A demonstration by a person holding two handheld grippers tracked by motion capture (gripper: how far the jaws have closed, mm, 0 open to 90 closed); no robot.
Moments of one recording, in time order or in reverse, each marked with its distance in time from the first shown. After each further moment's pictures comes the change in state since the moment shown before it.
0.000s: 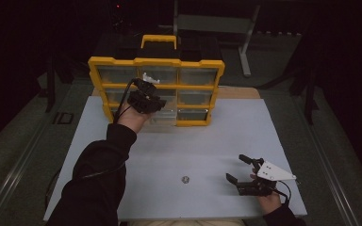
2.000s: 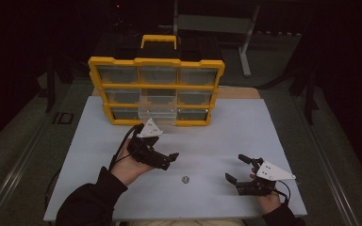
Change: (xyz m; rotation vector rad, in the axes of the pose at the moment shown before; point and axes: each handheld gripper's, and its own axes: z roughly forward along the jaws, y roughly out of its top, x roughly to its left) left arm -0.076 -0.100 -0.031 -0.052 -0.213 0.170; right arm 0.001 0.002 0.001 -0.001 0.005 -0.005
